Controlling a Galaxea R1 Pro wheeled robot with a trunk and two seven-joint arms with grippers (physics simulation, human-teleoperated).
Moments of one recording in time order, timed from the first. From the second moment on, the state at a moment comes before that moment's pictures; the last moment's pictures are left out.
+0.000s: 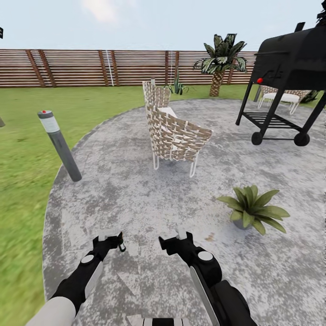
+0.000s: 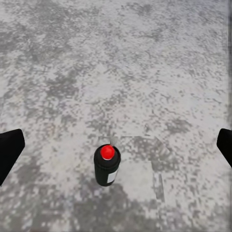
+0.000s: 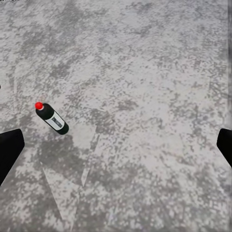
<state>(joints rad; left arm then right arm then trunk) -0.57 0.02 0.01 -0.64 0.11 -0.05 0.00 -0.32 0.14 0.33 -1.42 -0.03 0.58 0.02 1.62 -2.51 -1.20</state>
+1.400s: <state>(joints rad) -0.57 0.04 0.01 -0.66 0.11 -0.05 0.00 -0.32 0.14 0.33 -1.42 -0.03 0.58 0.02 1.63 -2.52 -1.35</state>
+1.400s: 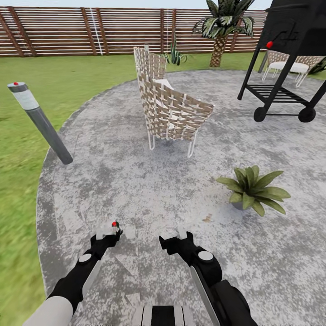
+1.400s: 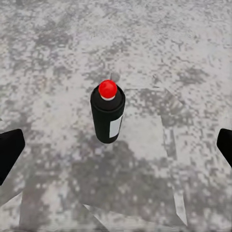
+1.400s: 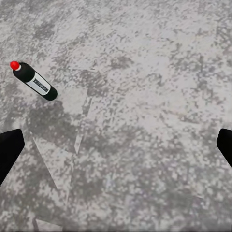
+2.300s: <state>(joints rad) -0.57 0.05 0.01 -0.66 0.11 -0.05 0.00 -0.32 0.14 0.29 -1.44 -0.03 0.58 0.02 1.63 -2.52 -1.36</state>
